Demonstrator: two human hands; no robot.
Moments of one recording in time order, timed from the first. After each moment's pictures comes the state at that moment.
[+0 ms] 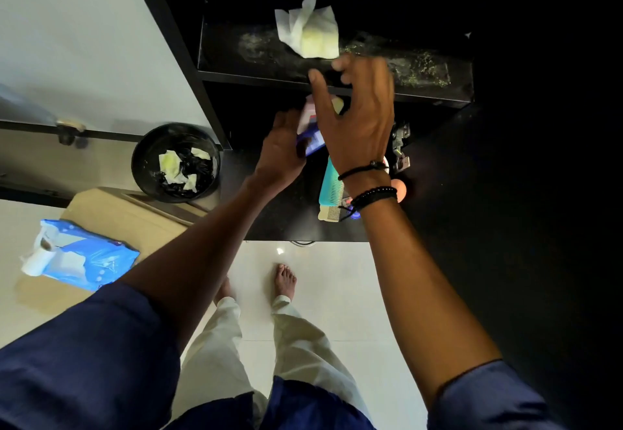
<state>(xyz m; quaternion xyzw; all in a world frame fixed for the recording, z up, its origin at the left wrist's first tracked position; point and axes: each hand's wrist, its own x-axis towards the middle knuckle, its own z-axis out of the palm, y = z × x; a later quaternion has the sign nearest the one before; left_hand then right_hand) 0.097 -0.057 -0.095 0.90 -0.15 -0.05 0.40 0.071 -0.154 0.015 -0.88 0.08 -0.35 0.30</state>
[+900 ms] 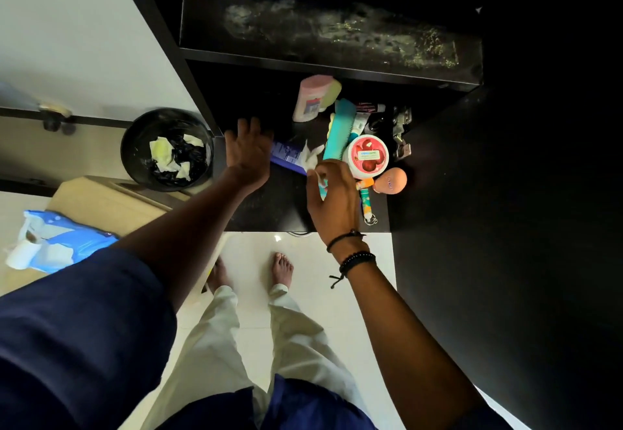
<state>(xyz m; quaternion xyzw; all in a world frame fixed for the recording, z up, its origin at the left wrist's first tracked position) 0.098 -0.023 -0.132 0.97 -0.17 -0.16 -0.02 -0.022 -0.145 -0.092 -0.92 0.16 -0.12 0.34</state>
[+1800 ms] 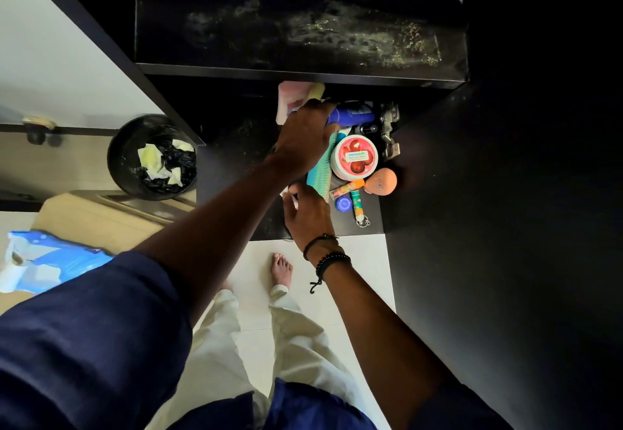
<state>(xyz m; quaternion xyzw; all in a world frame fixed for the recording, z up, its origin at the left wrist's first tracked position) 0.110 -0.126 -0.111 0.91 -0.26 -0.09 0.33 -0.023 -0.138 -0.134 -0.92 0.19 0.07 0.32</state>
